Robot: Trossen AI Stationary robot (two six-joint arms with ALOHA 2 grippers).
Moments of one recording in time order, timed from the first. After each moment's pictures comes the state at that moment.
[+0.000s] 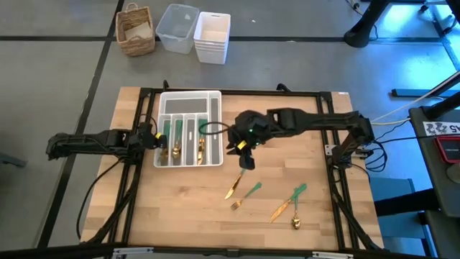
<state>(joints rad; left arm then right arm) 0.06 0.24 0.21 -0.90 -0.52 -1.28 0.04 1.75 1.80 -0.80 -0.16 0.04</state>
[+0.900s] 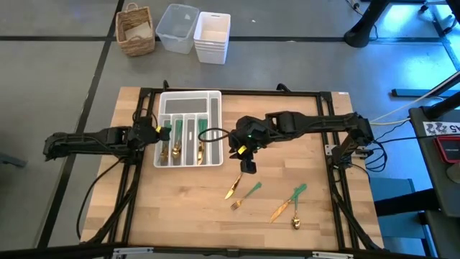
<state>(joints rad) 0.09 0.32 0.27 -0.68 -0.61 -1.23 0.07 1.77 1.80 -0.86 -0.14 0.07</state>
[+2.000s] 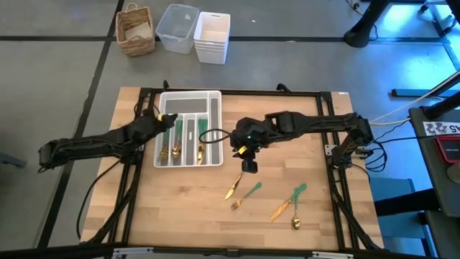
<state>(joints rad) 0.31 0.43 0.17 -0.09 -0.57 -1.12 0.07 1.77 1.81 -0.93 -0.09 0.08</state>
